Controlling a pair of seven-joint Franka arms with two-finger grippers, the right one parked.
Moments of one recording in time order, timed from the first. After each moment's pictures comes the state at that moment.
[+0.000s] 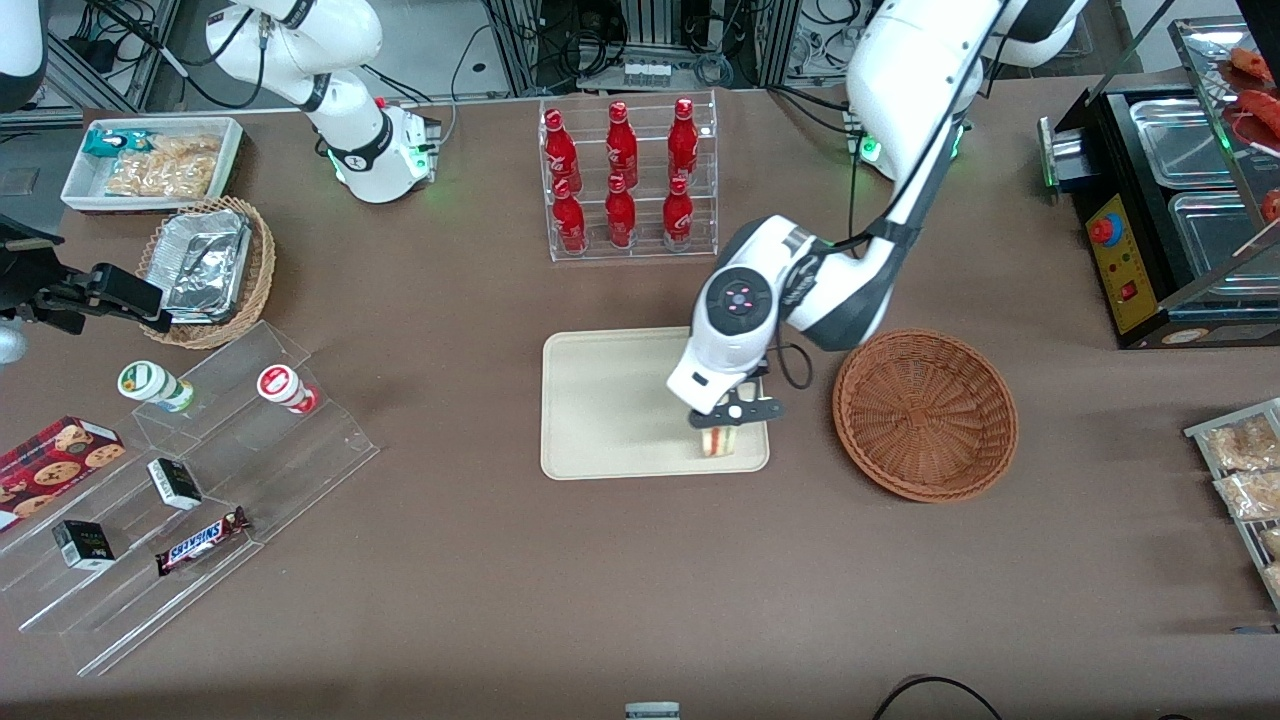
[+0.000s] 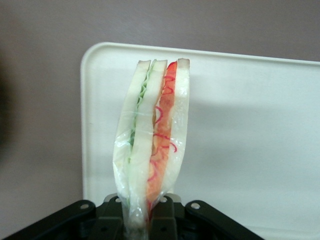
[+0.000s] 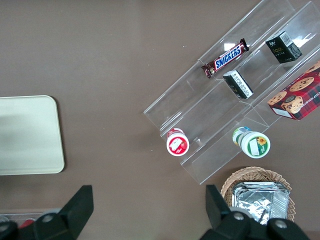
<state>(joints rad) -0.60 0.60 -0.10 -1.58 0.00 2.09 -0.82</state>
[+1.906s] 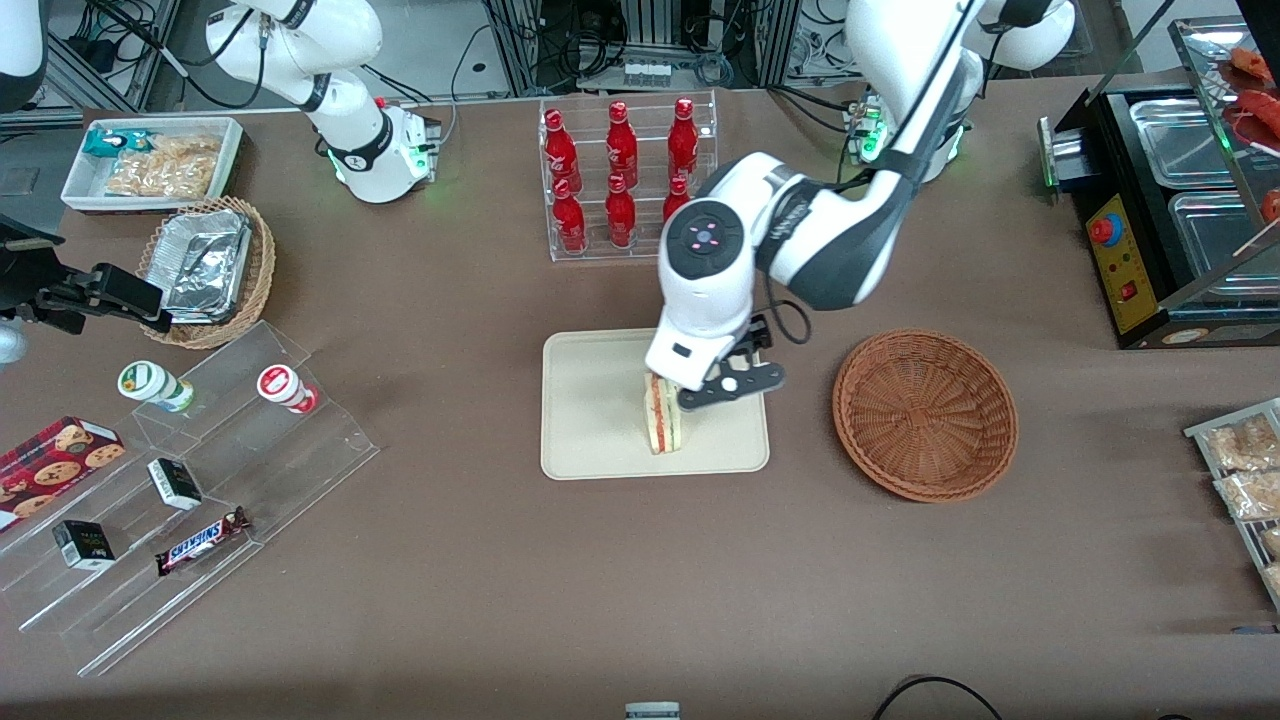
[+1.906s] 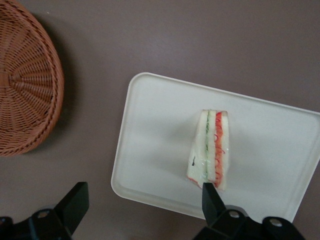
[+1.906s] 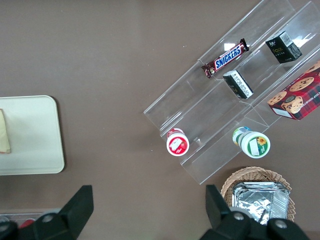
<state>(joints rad) -0.62 0.50 -0.03 -1.39 0.05 1.79 -0.95</state>
